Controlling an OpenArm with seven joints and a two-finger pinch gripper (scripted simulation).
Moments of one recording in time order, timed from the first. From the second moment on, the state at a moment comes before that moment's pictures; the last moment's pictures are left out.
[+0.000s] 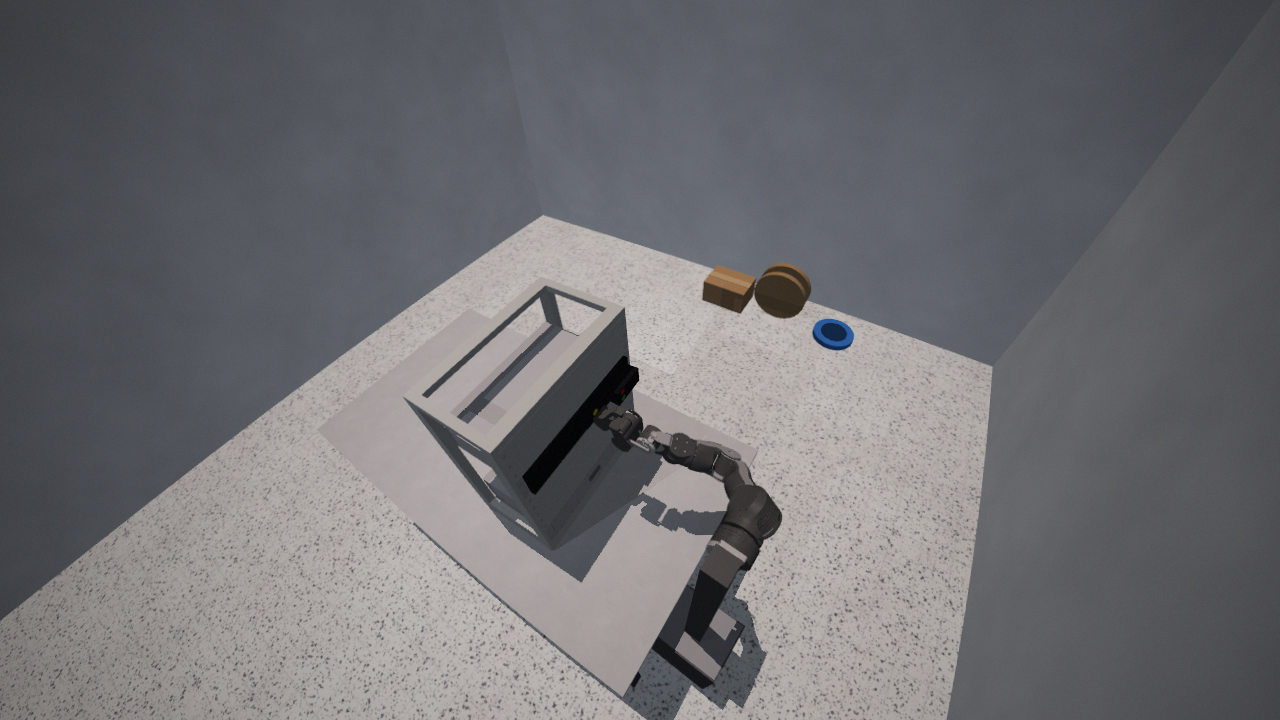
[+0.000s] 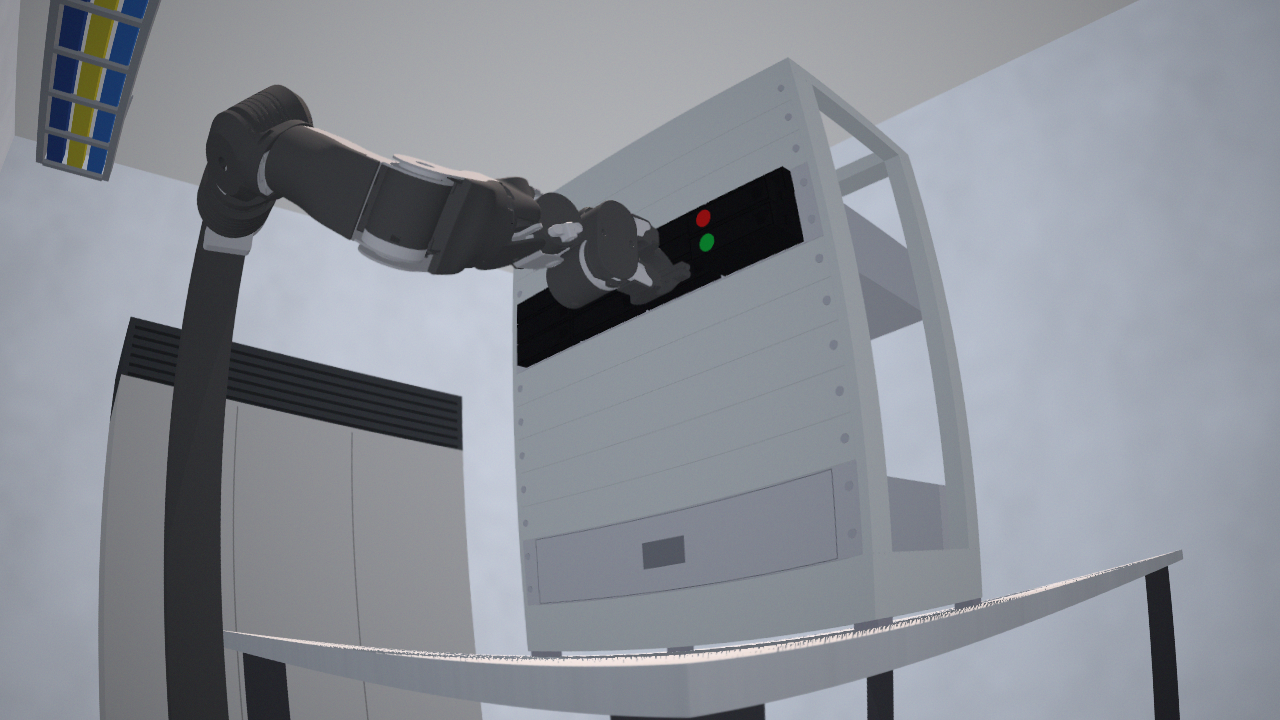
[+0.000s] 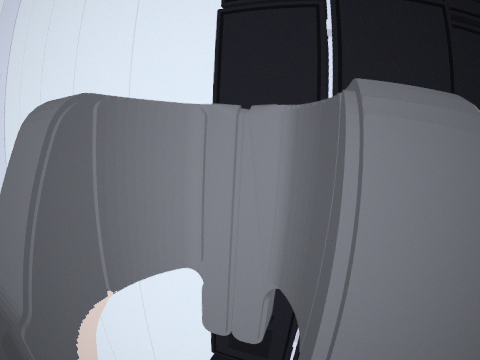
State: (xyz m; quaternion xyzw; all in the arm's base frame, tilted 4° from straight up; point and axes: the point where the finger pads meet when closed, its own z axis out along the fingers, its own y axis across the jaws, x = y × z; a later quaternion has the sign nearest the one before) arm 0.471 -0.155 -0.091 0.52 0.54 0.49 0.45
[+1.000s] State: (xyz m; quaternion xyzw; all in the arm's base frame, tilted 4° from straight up) arm 0.473 -0.155 -0.091 0.52 0.54 0.49 0.45
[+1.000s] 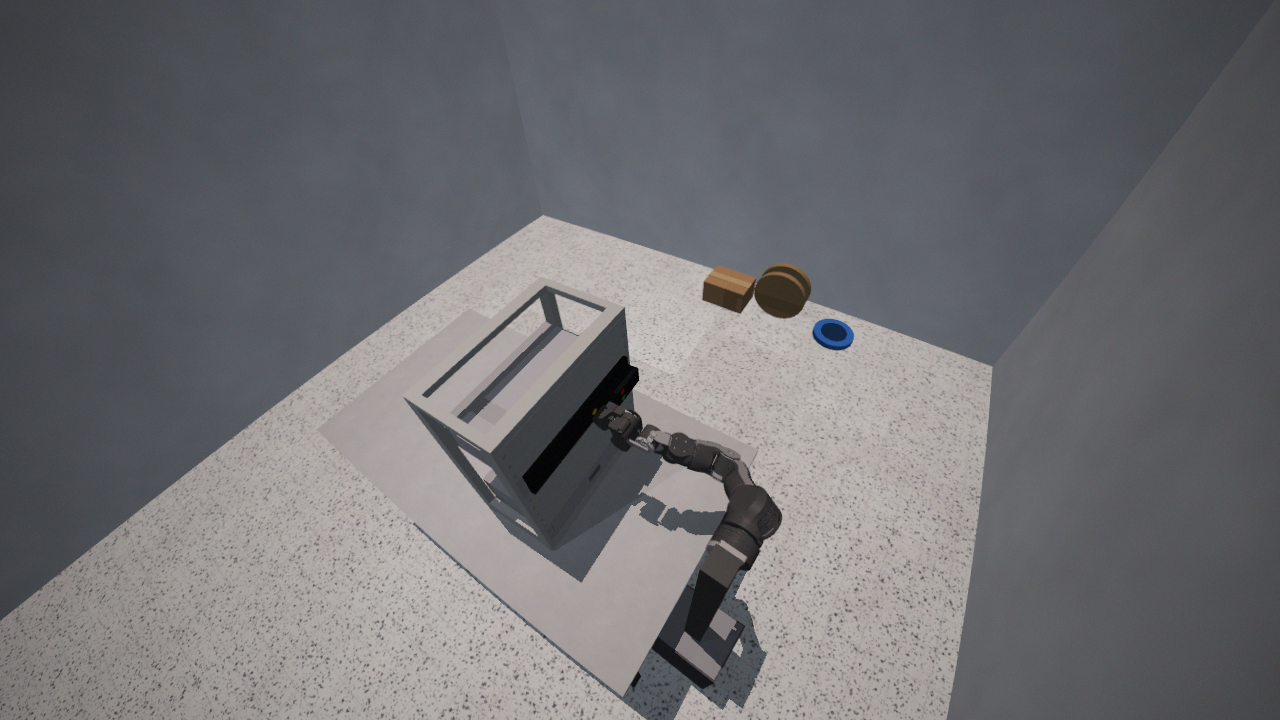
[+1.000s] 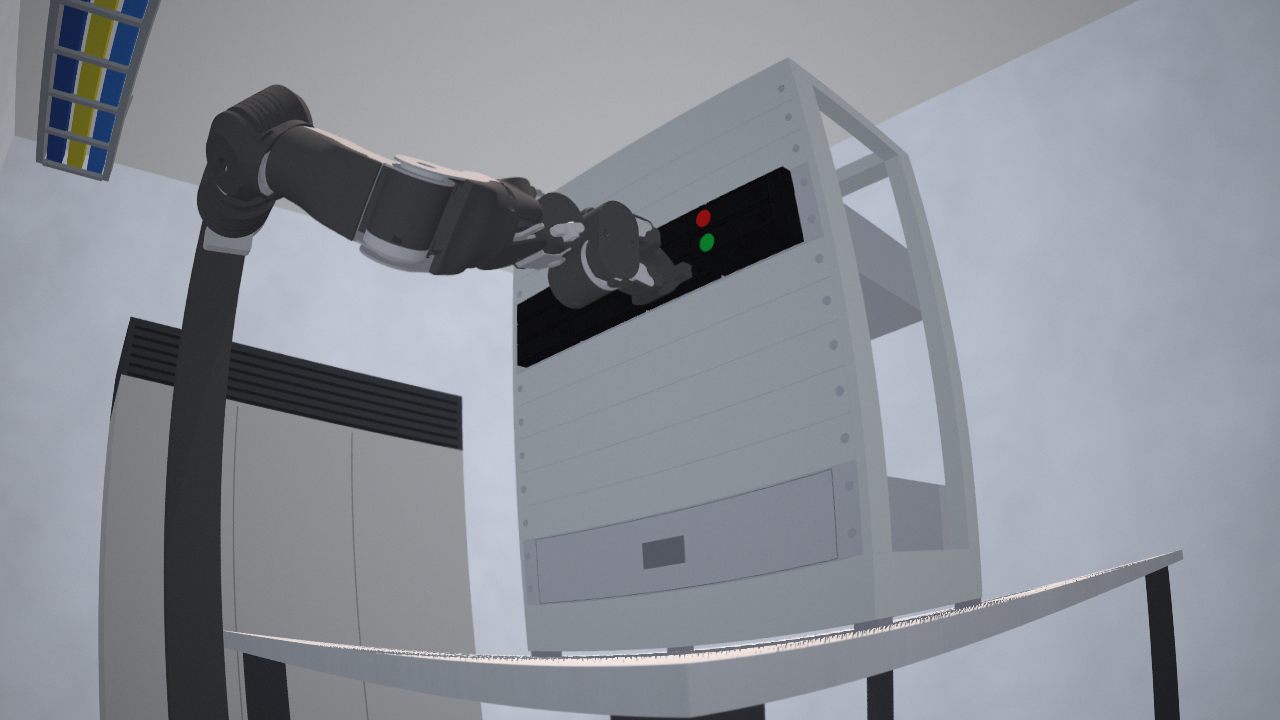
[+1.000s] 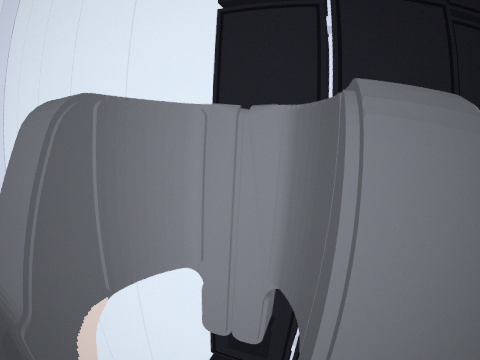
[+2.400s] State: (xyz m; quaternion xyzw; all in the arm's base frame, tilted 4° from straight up) arm 0.370 -0.154 -0.069 0.50 0.54 0.51 0.45
